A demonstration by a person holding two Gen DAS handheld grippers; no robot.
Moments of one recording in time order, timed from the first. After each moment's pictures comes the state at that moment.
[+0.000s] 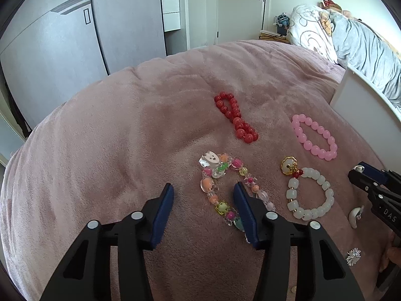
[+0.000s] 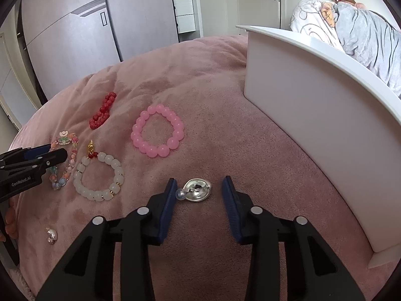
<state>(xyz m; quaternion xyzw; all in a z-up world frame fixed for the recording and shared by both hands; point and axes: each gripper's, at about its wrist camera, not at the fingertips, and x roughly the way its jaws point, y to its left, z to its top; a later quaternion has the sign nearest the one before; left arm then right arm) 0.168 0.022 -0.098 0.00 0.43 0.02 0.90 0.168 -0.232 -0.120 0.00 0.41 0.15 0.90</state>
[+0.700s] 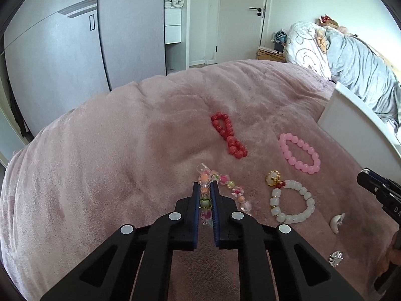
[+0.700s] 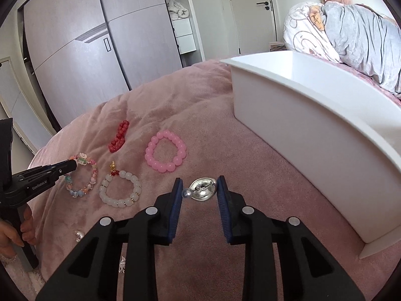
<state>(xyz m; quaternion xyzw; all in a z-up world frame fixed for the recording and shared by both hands) 0.146 0.021 -0.069 -0.01 0.39 0.00 0.92 0.141 -0.266 -0.083 0.06 0.36 0.16 0.92</state>
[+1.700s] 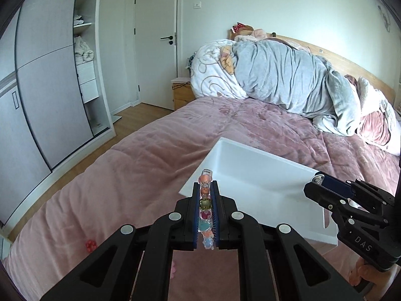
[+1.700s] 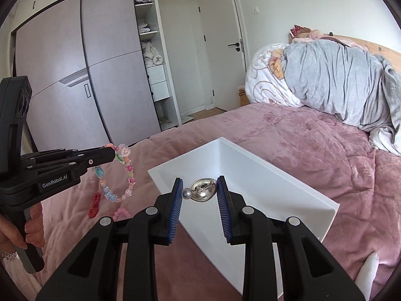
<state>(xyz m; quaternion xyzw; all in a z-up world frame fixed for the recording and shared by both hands) 0.220 -0.209 0.073 0.06 0.31 -0.19 0.93 0.157 -0.401 0.035 0.07 0.27 0.09 0.96</state>
